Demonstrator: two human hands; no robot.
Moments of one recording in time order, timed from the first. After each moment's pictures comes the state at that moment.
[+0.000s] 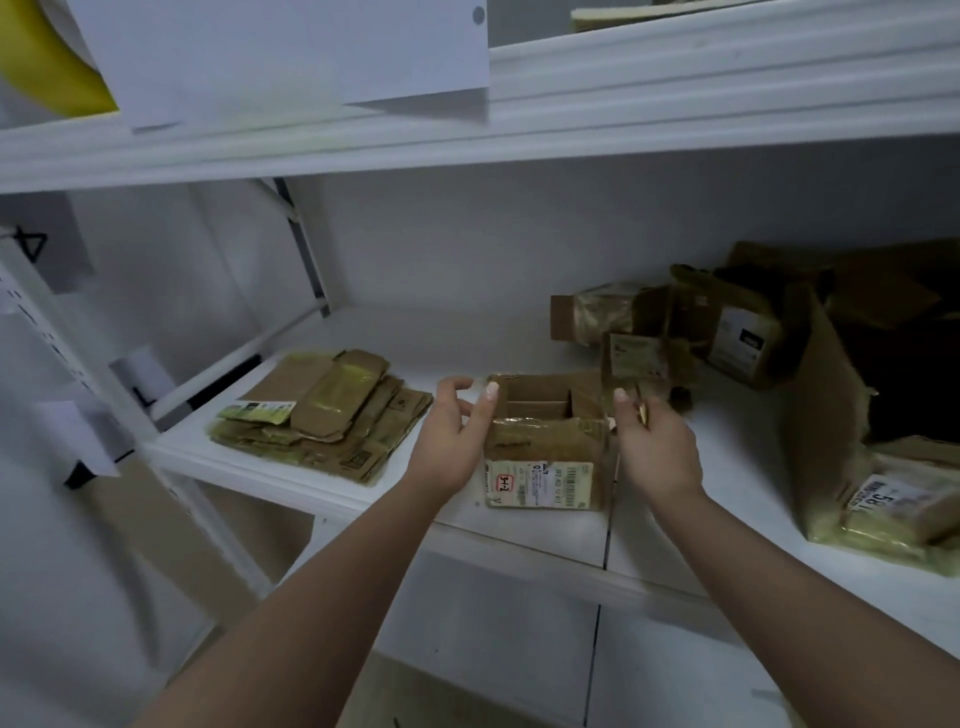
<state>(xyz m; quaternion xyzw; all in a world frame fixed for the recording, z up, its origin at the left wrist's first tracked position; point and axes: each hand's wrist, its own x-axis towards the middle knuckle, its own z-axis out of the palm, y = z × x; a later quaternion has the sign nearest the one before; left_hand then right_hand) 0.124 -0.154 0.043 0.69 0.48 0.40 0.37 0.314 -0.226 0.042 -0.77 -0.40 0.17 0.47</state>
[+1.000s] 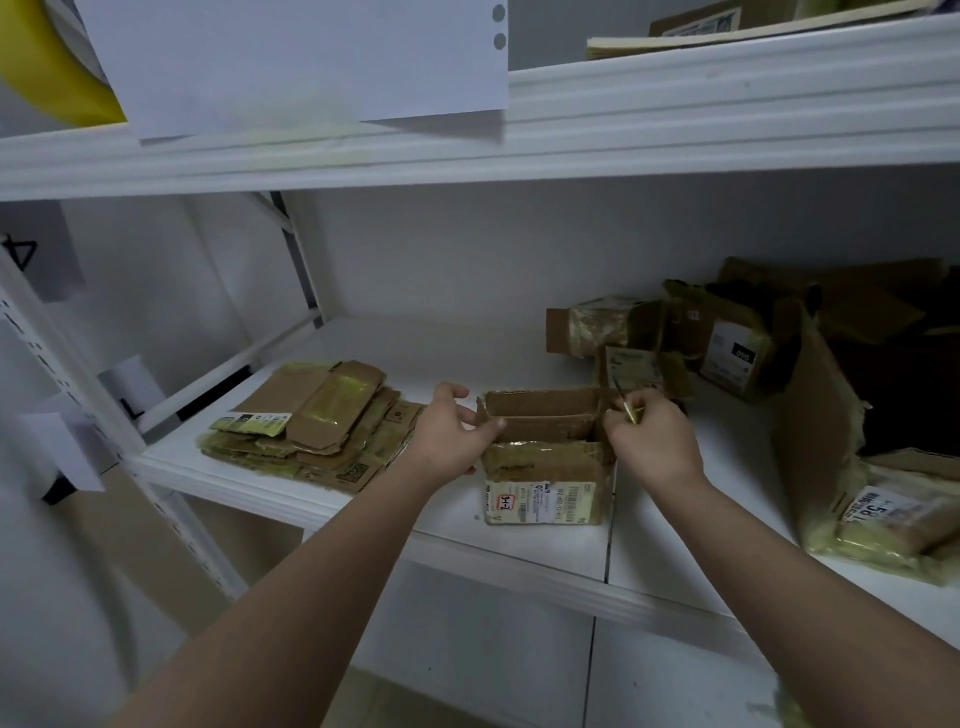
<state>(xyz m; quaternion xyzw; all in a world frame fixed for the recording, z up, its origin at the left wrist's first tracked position) 0.122 -0.140 0.065 0.70 0.53 0.31 0.38 0.318 -0.216 0.057 -0.77 -0.43 0.17 0.45</state>
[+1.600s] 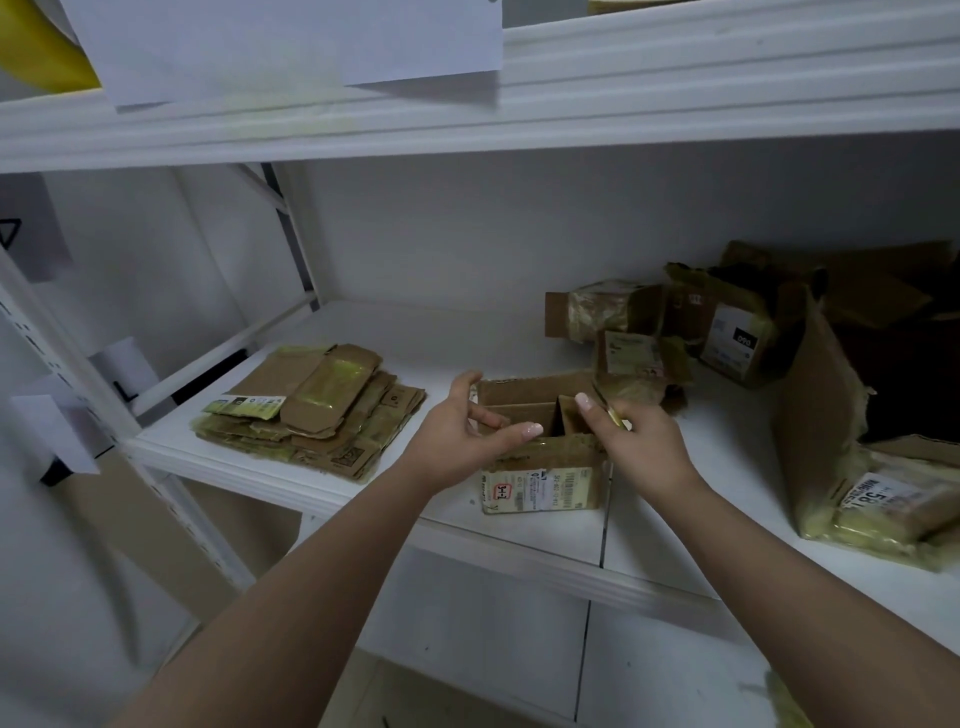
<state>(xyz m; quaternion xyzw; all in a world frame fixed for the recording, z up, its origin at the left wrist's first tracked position) 0.118 -0.151 0.052 0.76 0.45 0.28 0.38 0.316 -0.225 0.044 -0.70 -0.50 0.23 0.45</state>
